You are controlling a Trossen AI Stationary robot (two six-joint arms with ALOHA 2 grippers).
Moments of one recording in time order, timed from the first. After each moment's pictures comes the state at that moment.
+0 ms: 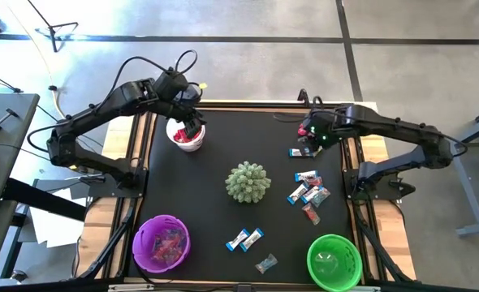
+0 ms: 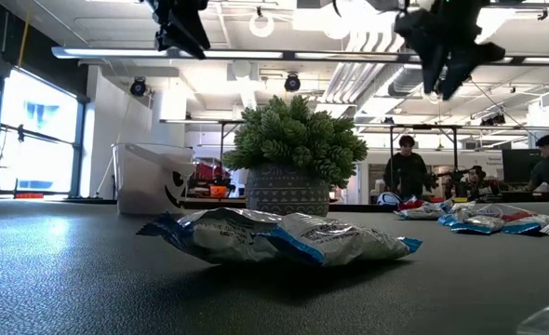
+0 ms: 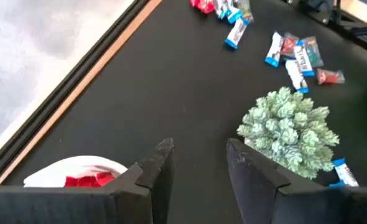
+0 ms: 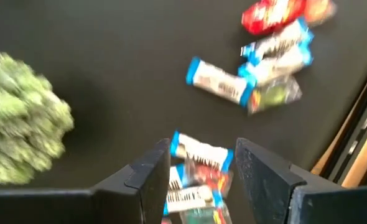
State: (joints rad) left arm 0.49 1.30 1.44 -0.98 0.12 -0.10; right arm -0.27 1.22 1.24 -1.31 0.13 0.88
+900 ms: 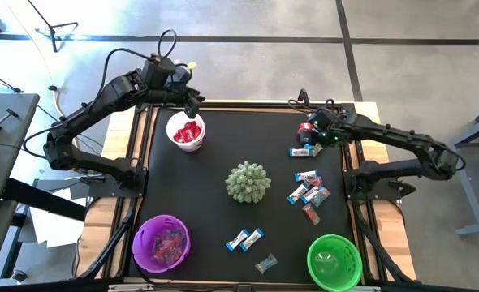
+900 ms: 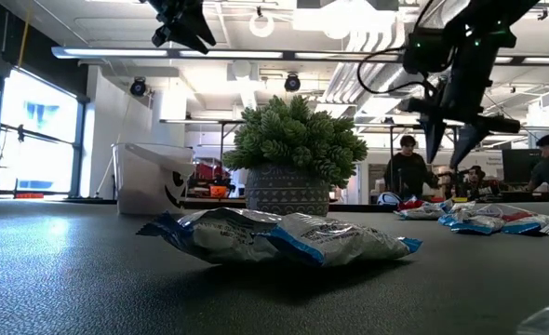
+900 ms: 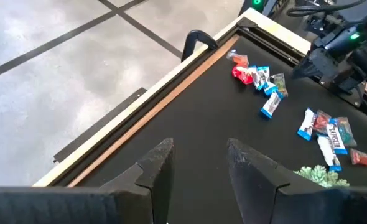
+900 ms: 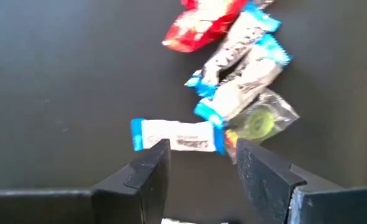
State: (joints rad) left arm 0.61 1.26 1.44 -0.81 0.04 -0.15; right arm -0.58 1.13 0.77 -0.85 0.10 0.98
